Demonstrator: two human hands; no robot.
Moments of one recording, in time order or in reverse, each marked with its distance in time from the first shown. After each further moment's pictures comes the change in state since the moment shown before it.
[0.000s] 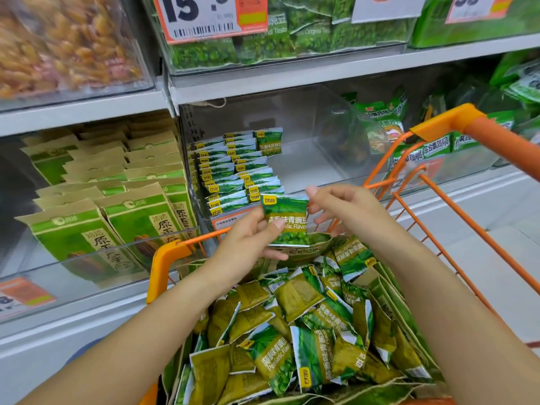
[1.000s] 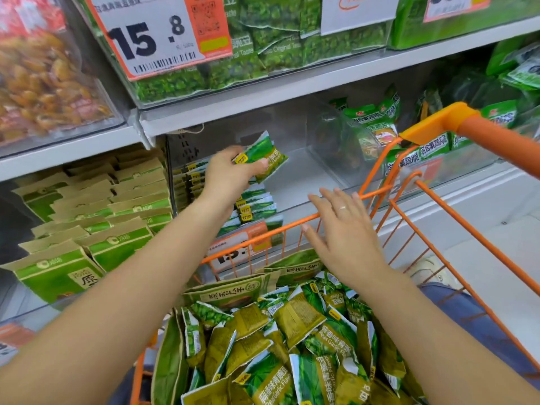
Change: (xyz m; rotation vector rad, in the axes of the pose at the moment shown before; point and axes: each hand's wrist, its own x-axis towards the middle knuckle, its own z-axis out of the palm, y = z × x) left_hand 0.121 0.046 -0.031 0.297 0.432 0.049; right_hand 0.017 0.048 0.007 -0.958 0.230 -0.256
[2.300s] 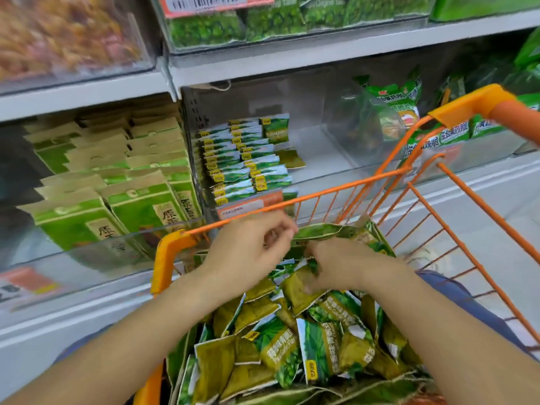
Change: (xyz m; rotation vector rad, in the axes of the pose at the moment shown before) left_hand -0.137 -0.047 -0.025 0.459 -0.306 0.419; right_hand -0.019 -0.032 0.006 -0.184 -0.843 -0.075
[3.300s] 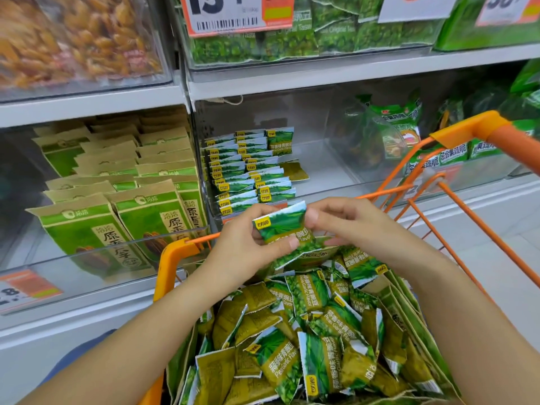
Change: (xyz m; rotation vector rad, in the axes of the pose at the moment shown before) left_hand 0.006 -0.006 -0.005 -0.574 0.061 -0.282; right_hand -0.034 0.008 -0.048 1.076 0.356 -0.244
